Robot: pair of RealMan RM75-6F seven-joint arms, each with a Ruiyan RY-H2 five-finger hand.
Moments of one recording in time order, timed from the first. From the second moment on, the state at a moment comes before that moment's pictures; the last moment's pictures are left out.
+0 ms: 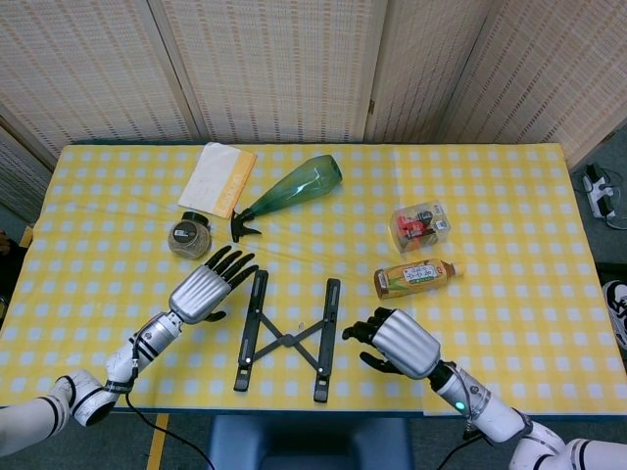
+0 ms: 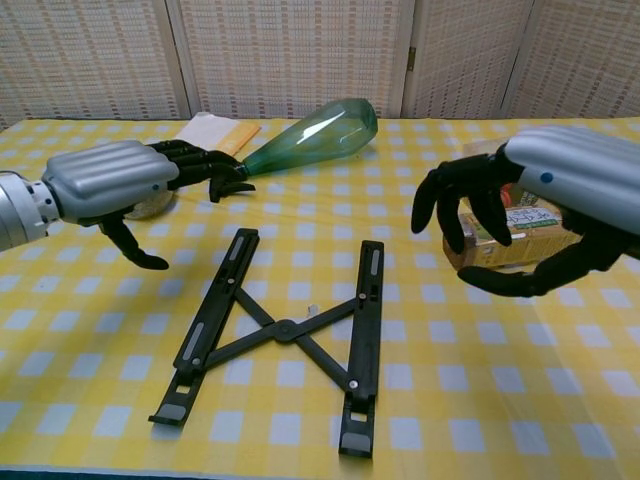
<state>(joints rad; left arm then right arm) -0.73 -1.54 -0.04 -1.15 1.66 1.04 0.06 0.54 -1.42 -0.05 -1.55 -1.86 1.28 -0.01</state>
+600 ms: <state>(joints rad) -0.78 -1.69 -0.08 -1.05 1.54 0.96 0.10 0.58 -1.63 -0.05 -1.33 -1.83 1.17 -0.14</state>
